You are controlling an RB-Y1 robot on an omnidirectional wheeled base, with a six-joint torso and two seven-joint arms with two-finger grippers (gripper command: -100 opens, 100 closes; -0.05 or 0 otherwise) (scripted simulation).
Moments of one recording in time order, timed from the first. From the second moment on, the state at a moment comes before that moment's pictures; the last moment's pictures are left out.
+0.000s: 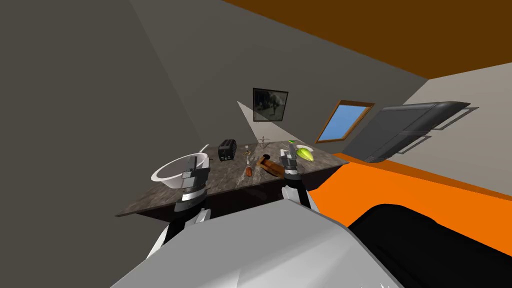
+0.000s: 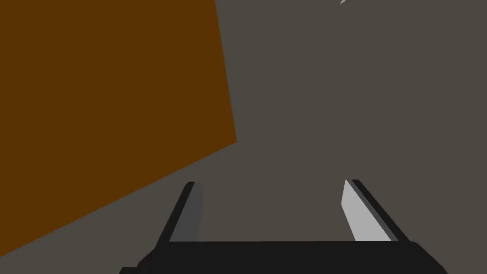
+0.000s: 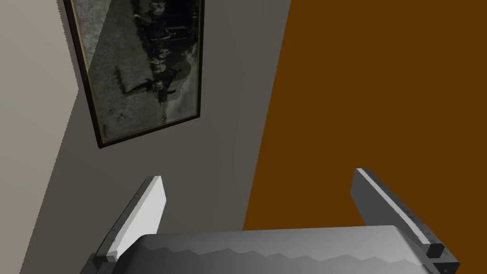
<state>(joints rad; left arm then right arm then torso) 0.50 0.04 -0.06 -2.21 -0.10 -0.65 0.06 0.46 -0.01 0.00 -2.23 -0.04 -0.53 0.05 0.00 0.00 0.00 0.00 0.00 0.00</state>
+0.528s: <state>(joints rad) 0.49 0.19 -0.04 -2.11 -0.12 -0.63 0.10 0.46 -0.01 0.00 -2.23 -0.04 -0.53 0.05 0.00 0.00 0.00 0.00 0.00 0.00</state>
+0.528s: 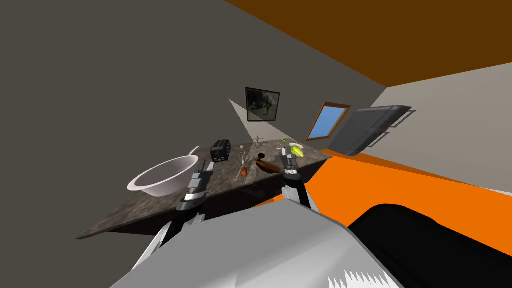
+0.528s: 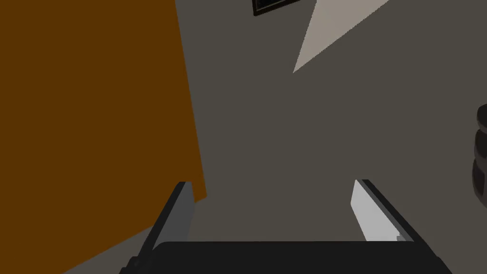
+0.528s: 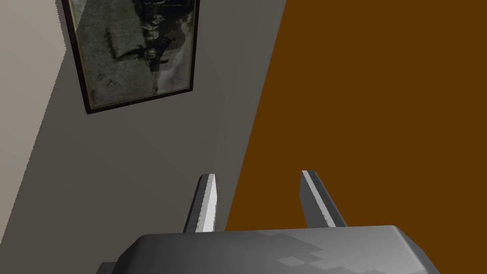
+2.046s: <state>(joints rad) 0.48 0.66 0.03 -1.72 -0.22 -0.53 0.28 0.46 -0.01 0.00 -2.23 -0.04 -0.53 0.05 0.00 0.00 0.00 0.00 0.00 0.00</state>
